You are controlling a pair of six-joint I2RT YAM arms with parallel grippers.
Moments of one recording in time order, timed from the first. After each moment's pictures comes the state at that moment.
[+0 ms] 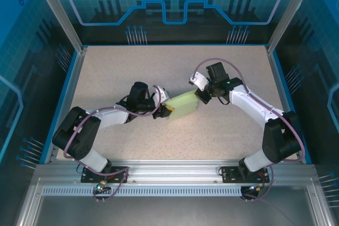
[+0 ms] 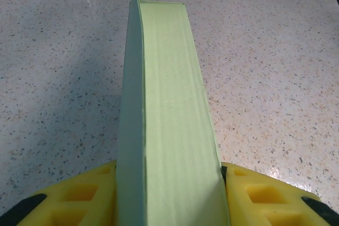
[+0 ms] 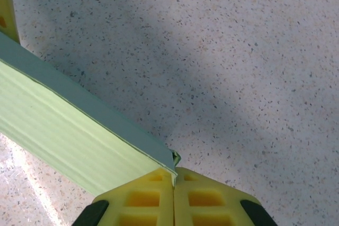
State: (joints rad) left arm -0.45 1.57 0.71 0.27 0.69 0.33; right arm 0.41 1.52 1.13 -0.56 -0.20 -0.48
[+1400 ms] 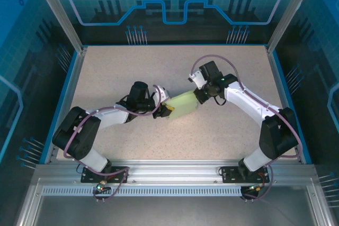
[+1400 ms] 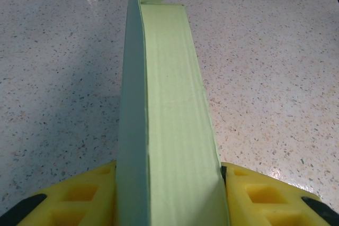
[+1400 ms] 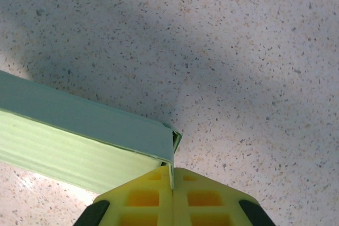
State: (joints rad) left arm -0.45 1.58 0.71 0.27 0.68 0.33; right arm 0.47 1.57 1.22 -0.71 -0.05 -0.18
